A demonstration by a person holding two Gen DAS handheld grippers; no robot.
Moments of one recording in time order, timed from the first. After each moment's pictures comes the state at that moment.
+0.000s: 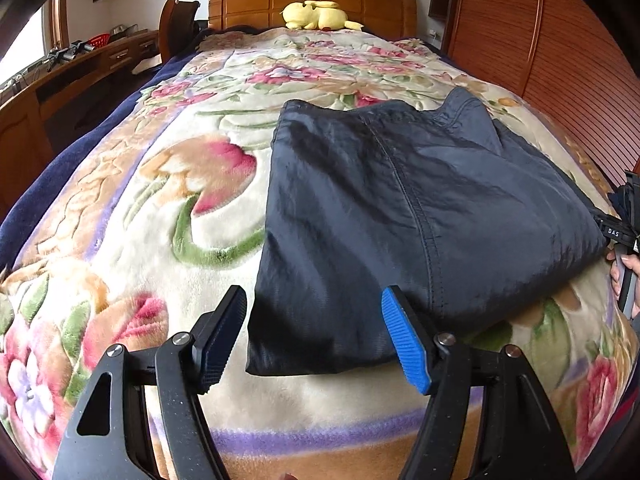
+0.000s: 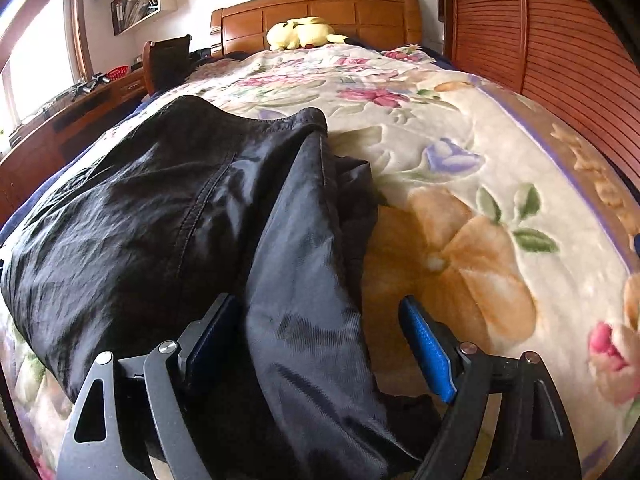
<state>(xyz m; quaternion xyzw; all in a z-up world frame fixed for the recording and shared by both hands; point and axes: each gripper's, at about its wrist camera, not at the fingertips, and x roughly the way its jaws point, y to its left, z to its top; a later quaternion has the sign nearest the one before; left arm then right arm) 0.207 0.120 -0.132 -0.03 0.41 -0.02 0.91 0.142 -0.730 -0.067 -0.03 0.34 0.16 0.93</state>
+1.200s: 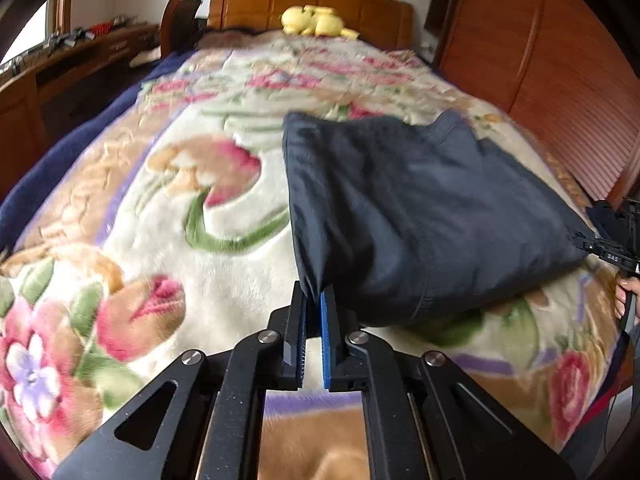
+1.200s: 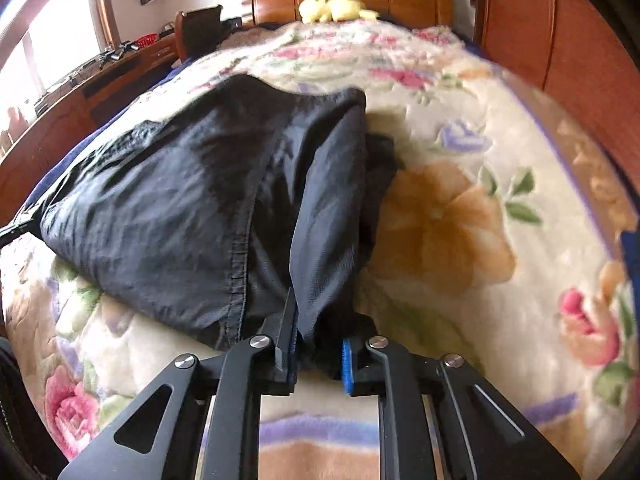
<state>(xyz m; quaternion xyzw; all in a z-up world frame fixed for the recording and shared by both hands) 0.174 0.139 -0.106 -0.07 0.40 -0.05 0.91 0.092 -0.741 -0.027 -0.06 0.38 0.20 0.90</state>
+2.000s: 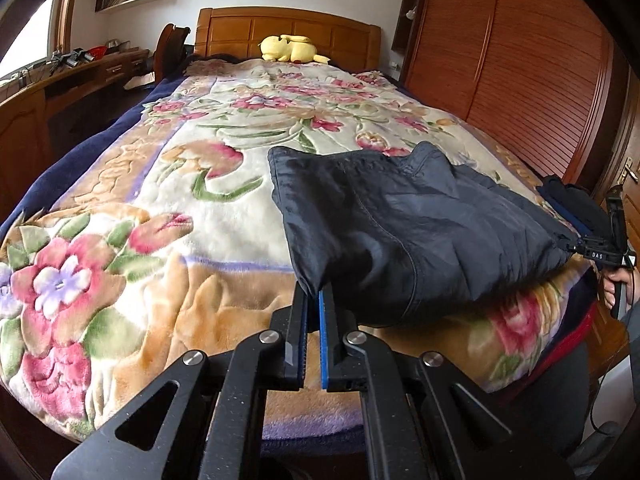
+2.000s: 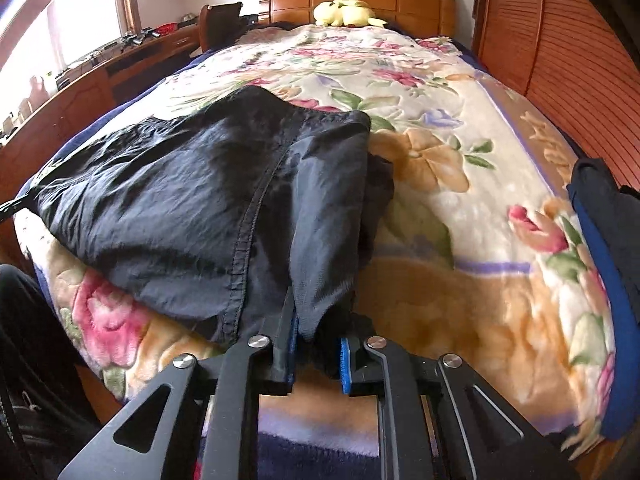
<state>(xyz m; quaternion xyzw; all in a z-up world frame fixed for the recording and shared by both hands) 0.038 0.125 -0.090 -0.06 0.36 -0.08 0.93 -0.018 -0.775 -0.015 -0.08 0.38 0.20 0.90</state>
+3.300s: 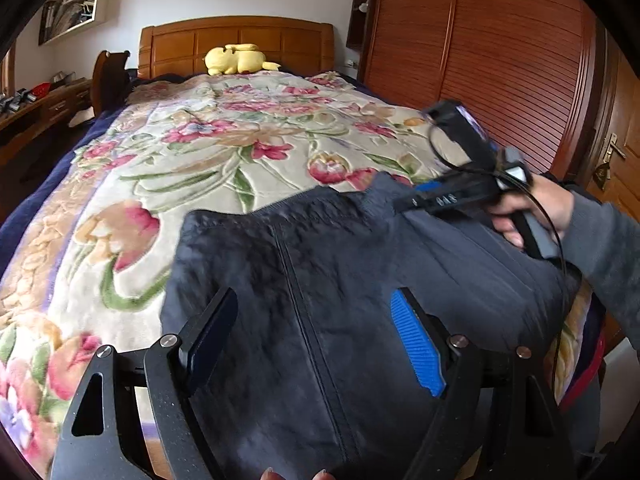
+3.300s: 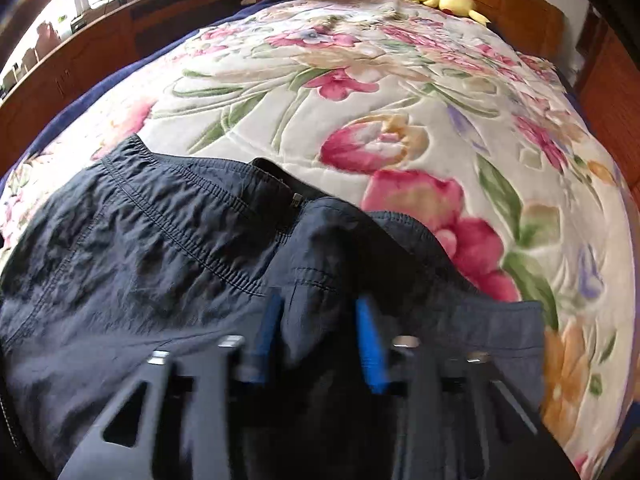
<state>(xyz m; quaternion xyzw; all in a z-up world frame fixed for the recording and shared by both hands) 0.163 0.059 -0.083 -0.02 0.34 -0.16 0.93 0.216 -0.545 -0.018 -0.19 0.42 0.29 0.84</state>
